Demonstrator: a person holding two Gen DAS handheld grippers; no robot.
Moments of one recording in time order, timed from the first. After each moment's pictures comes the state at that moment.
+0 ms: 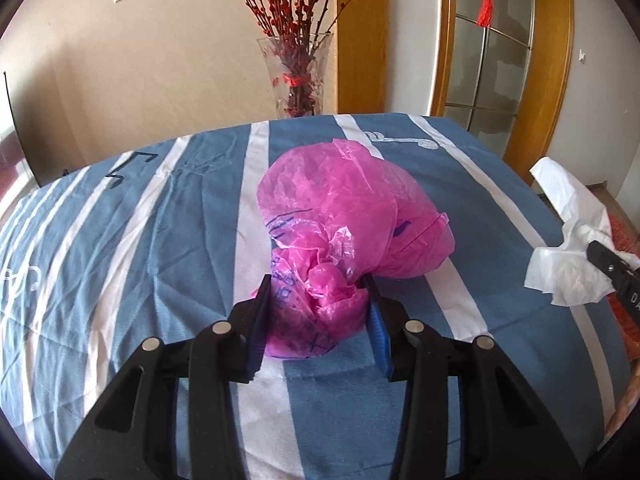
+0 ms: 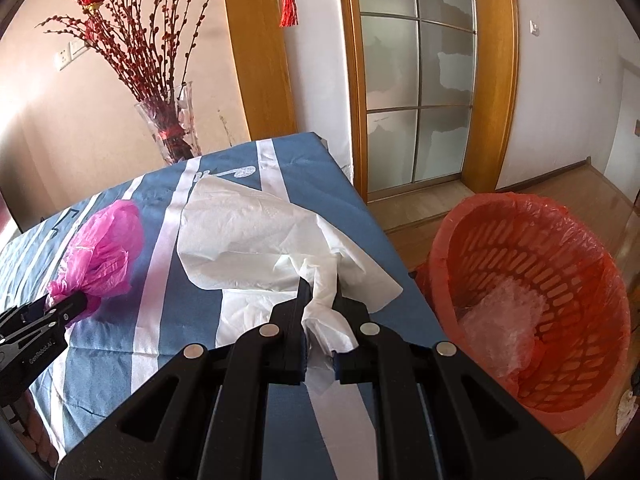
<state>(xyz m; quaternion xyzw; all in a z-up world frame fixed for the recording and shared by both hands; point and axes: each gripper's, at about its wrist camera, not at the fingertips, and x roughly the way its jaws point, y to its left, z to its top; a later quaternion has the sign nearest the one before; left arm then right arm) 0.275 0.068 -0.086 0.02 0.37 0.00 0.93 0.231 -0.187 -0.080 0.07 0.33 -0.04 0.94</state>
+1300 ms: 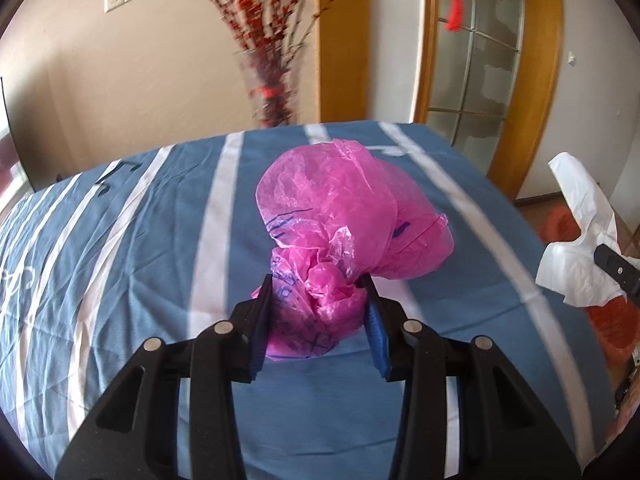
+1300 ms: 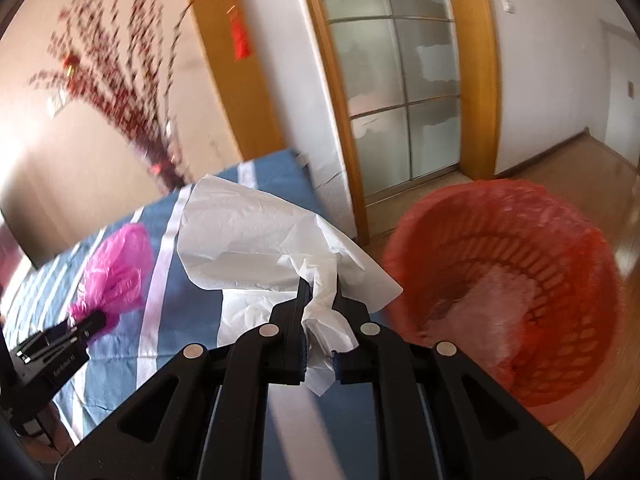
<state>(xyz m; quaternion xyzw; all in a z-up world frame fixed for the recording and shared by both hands) 0.261 0.027 -0.073 0.02 0.36 -0.02 0.93 0.202 -0.246 -0.067 0.14 0.30 -0.04 0.94</state>
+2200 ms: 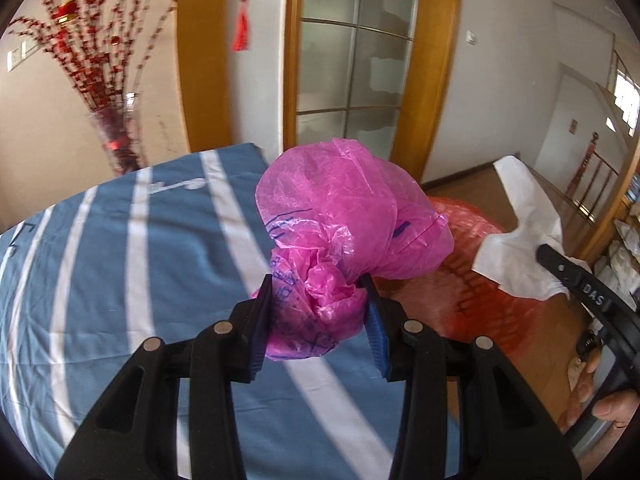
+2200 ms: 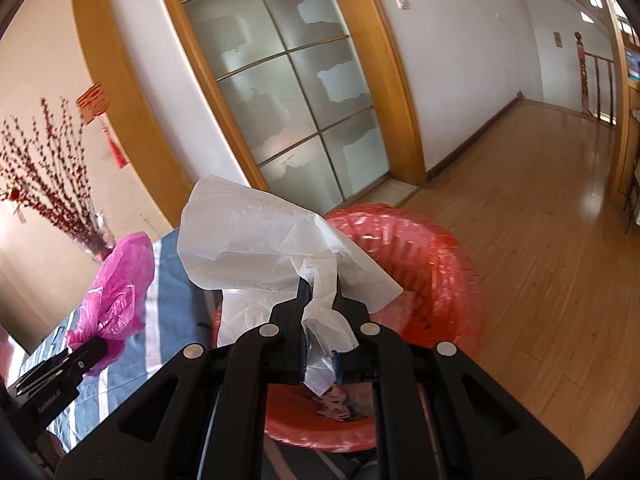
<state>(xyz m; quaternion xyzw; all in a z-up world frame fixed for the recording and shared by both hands) 0.227 -0.154 -0.040 0.04 0.35 -0.18 0.92 0.131 -0.394 -0.063 0.23 0.25 -0.15 0.93</state>
